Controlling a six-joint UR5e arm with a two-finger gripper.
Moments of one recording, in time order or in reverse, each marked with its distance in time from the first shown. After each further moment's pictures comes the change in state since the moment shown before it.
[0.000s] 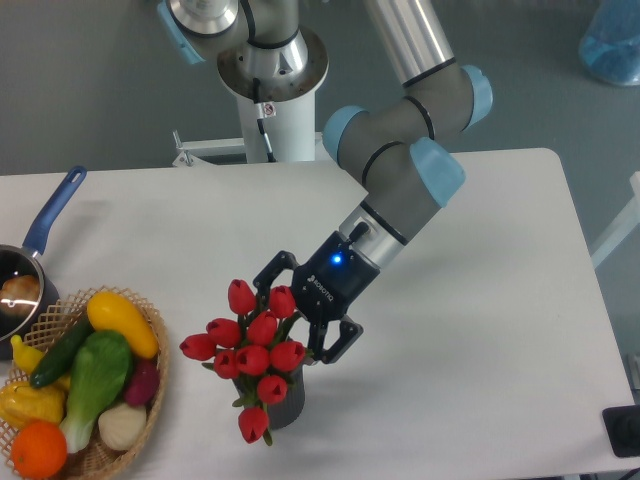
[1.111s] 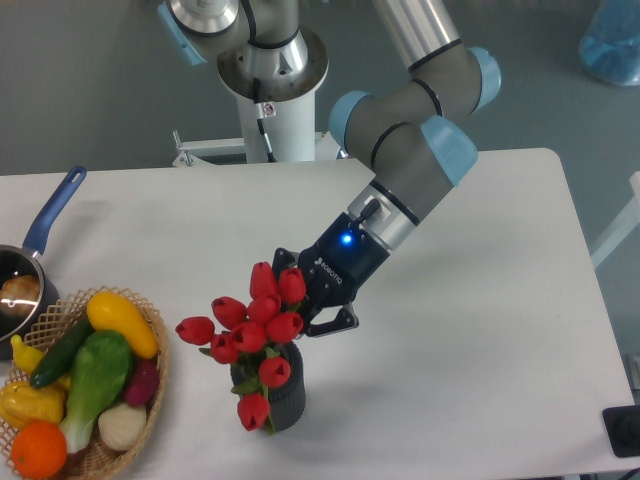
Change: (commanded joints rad) arm 0.063 0.092 0.009 0.000 -0.116 -0.089
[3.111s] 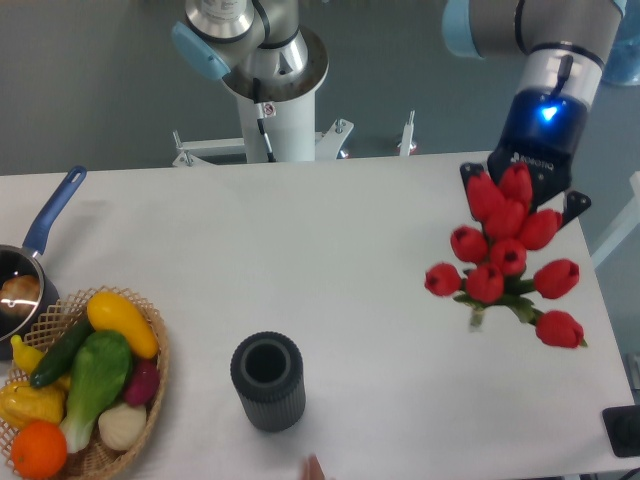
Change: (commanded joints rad) arm 0.261 0.019 0.144 -0.018 0.400 -0.020
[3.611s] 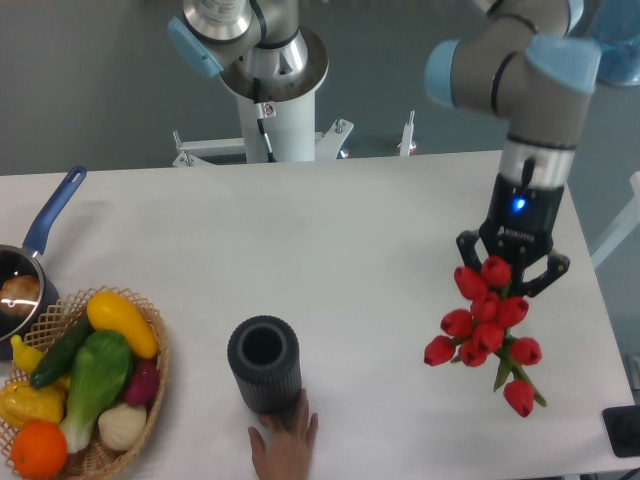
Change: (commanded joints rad) arm -0.100 -0.143 -0.003 -0.032 0.502 0.190
